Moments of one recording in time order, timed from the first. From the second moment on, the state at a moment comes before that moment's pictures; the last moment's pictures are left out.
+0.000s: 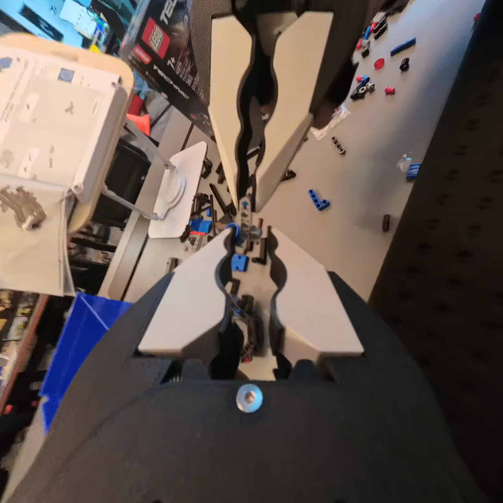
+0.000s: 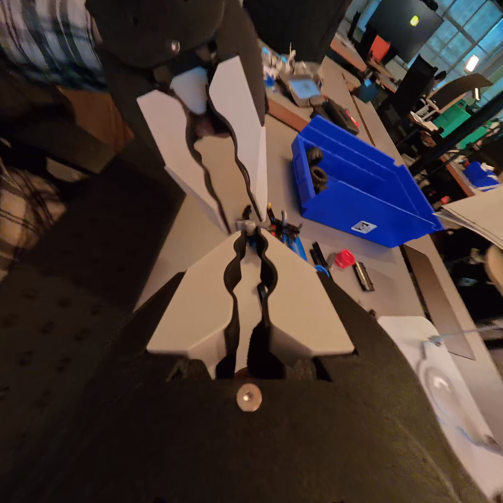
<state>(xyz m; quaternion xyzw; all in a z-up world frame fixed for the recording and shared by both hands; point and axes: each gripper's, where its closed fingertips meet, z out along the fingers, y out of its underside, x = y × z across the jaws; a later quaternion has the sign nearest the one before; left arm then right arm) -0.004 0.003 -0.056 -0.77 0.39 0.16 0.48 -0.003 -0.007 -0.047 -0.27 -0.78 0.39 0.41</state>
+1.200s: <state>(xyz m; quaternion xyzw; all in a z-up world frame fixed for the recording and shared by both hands) -0.136 -0.022 -0.120 -0.84 0.32 0.17 0.39 -0.122 -0.020 -0.103 -0.19 -0.87 0.31 0.33</state>
